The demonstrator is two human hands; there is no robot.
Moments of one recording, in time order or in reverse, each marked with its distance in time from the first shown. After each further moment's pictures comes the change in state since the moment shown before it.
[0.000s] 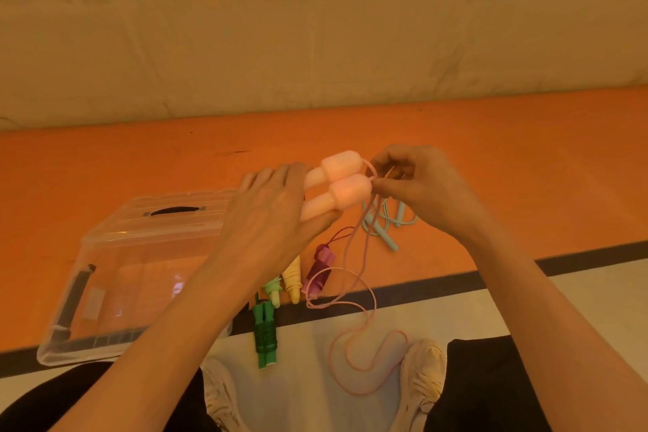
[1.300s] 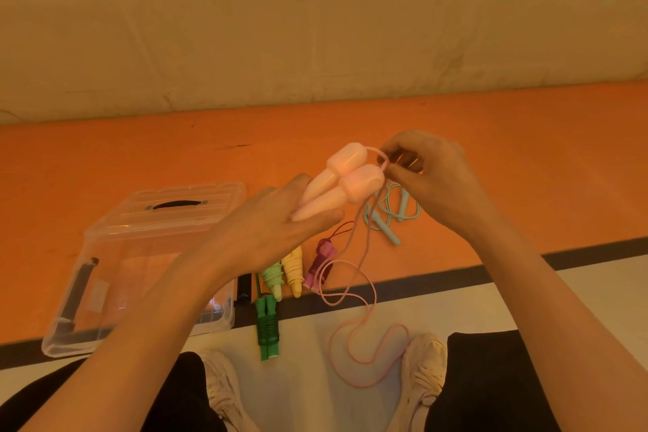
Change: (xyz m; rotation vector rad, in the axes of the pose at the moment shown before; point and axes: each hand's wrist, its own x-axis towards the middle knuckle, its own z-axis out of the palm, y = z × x) left_hand -0.002 -0.004 -0.021 -0.487 -0.459 -0.139; right_hand -0.002 0.004 0.000 -0.188 0.126 -0.068
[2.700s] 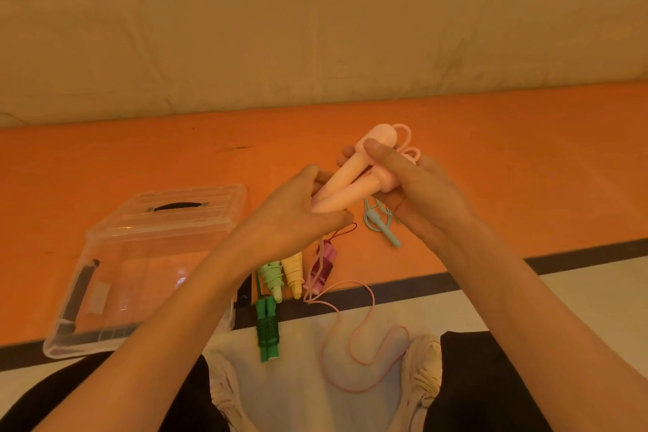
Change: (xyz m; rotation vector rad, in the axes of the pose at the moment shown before) left_hand 0.018 0.018 0.013 -0.262 0.051 -0.055; right_hand -0.005 -0.033 0.018 1.302 0.020 0.576
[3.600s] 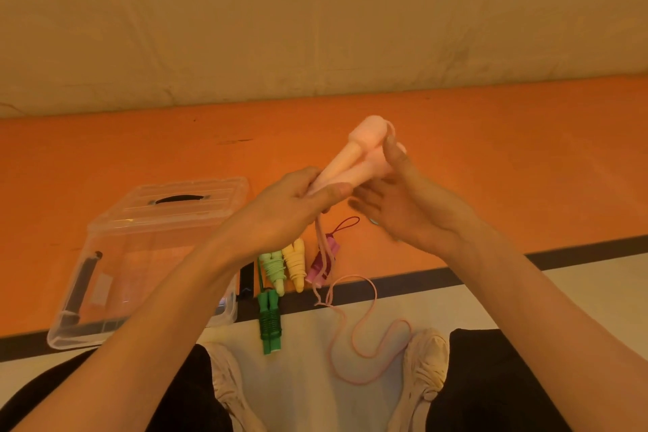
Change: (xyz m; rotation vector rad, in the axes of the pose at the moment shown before) left_hand -0.003 -0.007 -0.010 -0.133 -0.078 -0.019; right_hand 0.008 0.017 -0.016 0.089 -0.179 0.297
